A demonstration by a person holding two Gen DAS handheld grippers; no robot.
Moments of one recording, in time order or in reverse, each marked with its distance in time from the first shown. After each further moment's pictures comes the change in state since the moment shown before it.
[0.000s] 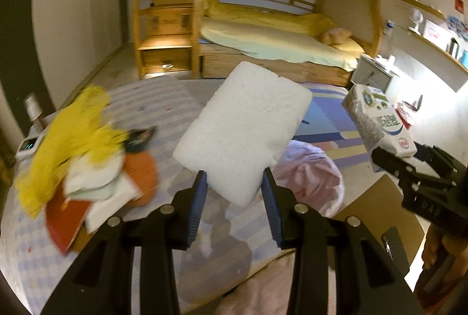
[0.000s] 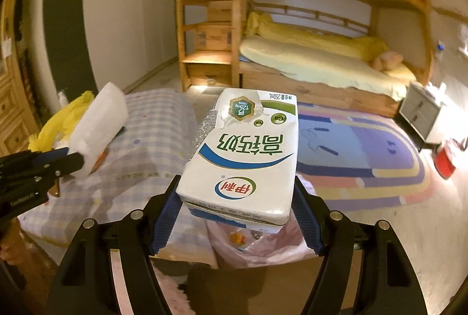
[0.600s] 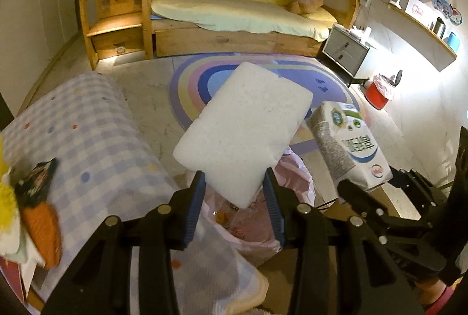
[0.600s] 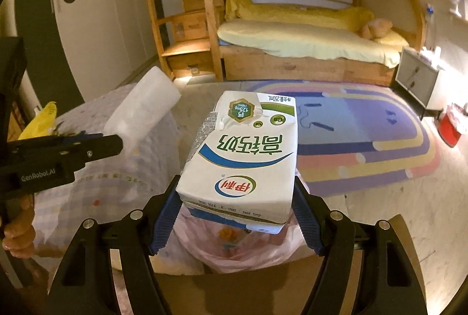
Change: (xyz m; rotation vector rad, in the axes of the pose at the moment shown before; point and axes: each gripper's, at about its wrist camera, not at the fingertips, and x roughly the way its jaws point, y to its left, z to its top) left arm 0.110 -0.070 0.049 0.065 0.162 -0.148; right arm 0.057 -0.064 -0.011 0.114 0.071 0.005
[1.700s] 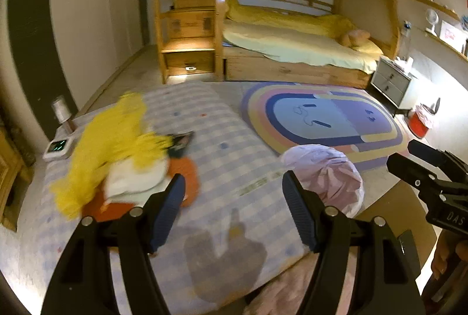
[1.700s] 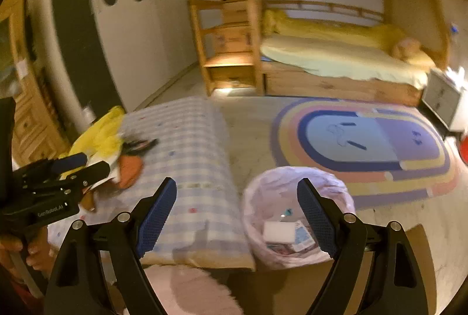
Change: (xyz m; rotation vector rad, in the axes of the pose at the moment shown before) left arm -0.151 0.083 -0.084 -0.113 -0.169 0.272; right arm -0.074 0.094 0.009 -0.092 -0.061 0.153
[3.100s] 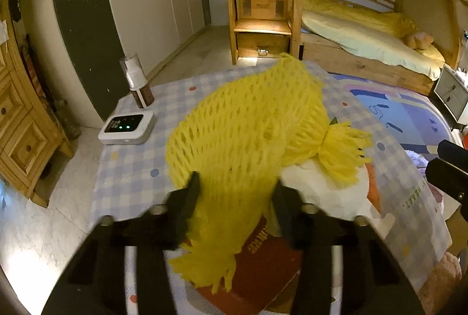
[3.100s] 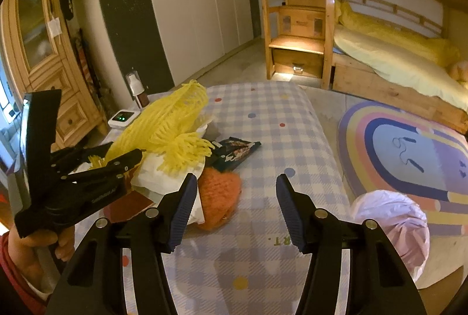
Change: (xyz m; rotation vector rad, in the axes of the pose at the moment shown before) left arm 0.072 0.152 0.001 -0.096 0.075 0.255; right arm 0.107 0.140 0.025 -0.139 0.101 0.186
